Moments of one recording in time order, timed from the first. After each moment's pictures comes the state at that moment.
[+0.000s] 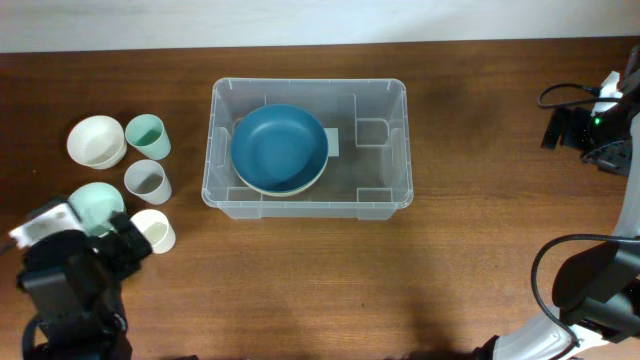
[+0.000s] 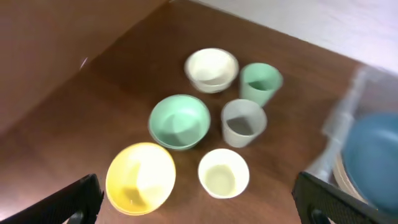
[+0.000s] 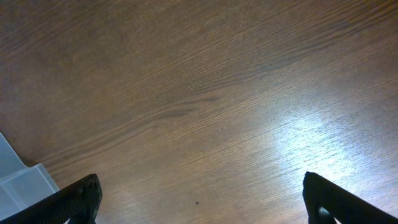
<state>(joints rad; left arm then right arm) 0.23 0.72 1.08 -0.99 -0.32 -0.26 -0.44 1.87 1.91 -1.41 -0.03 0.03</state>
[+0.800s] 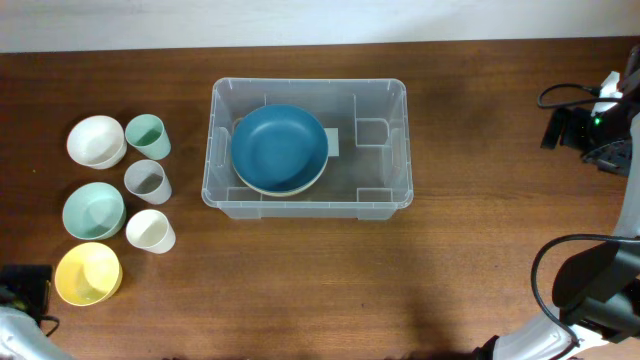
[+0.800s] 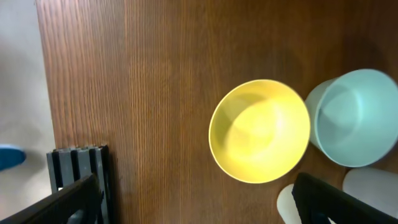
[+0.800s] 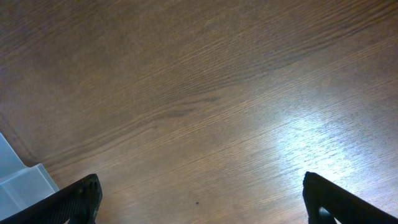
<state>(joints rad) 1.04 1.19 1.08 -1.11 -0.04 -0.52 -0.44 1.87 1.91 -1.41 -0.03 0.03</state>
